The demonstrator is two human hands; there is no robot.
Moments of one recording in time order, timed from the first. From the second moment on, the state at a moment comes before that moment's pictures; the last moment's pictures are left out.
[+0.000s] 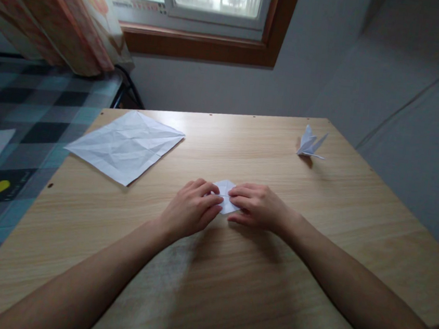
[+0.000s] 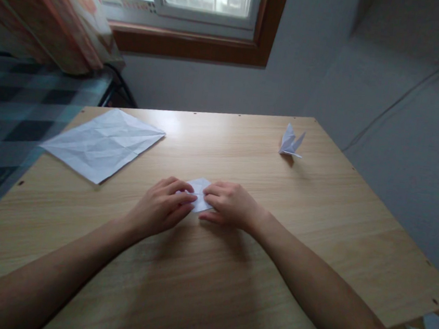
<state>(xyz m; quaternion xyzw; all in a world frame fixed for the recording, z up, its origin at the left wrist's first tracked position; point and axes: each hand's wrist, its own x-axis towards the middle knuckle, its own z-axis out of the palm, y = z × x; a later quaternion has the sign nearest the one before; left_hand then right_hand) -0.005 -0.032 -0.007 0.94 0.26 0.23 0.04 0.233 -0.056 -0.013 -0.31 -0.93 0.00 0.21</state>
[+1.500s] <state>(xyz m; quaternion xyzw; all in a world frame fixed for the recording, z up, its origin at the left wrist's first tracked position) -0.001 -0.036 -0.003 0.95 0.22 0.22 -0.04 0.221 -0.056 -0.021 -0.50 -0.78 0.13 0.35</state>
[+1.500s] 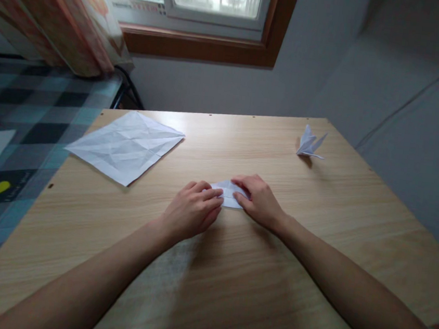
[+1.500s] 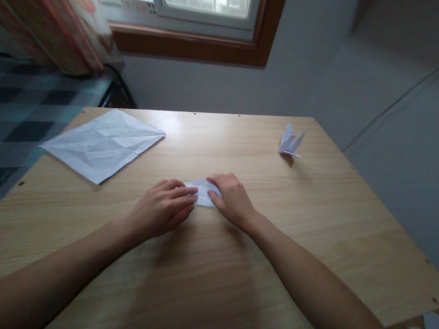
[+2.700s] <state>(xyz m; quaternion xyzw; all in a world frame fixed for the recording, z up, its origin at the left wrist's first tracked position) 0.000 -0.036 -0.006 0.94 0.25 0.24 -0.05 0.202 -0.056 0.000 -0.60 -0.72 0.21 0.28</state>
